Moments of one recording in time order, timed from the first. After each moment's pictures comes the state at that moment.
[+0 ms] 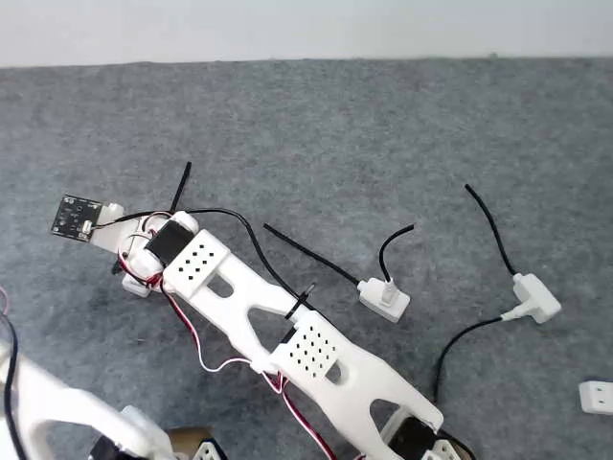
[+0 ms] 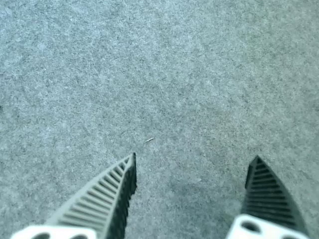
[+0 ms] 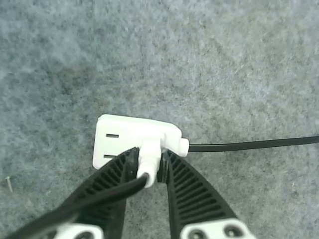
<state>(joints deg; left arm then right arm) -62.9 -32.0 36.6 62.4 16.7 -56.6 68.7 -75.0 75.6 23.6</state>
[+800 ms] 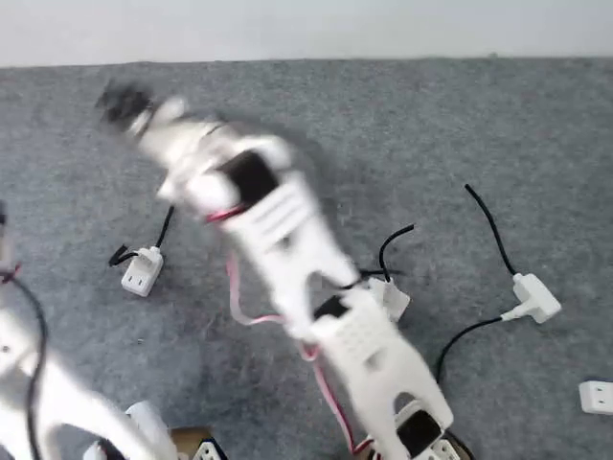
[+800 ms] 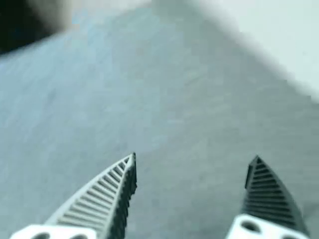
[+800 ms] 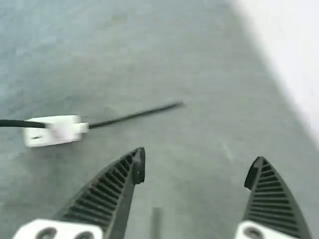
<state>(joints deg) -49.3 -36.3 27.7 58.9 16.7 -41.2 46.3 -92.6 97.3 21.9</state>
